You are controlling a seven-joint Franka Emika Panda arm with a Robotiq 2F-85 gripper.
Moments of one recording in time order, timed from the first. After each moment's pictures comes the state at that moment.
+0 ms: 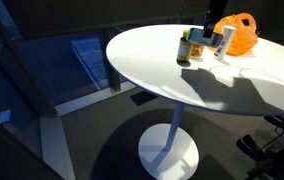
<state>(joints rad) 0.08 0.09 0.13 -2.13 0.11 2.19 -0.51</state>
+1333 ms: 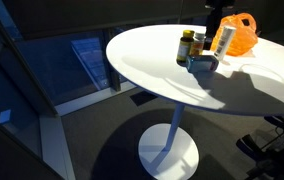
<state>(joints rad) 0.05 0.20 0.11 -2.11 0.11 2.19 -0.43</state>
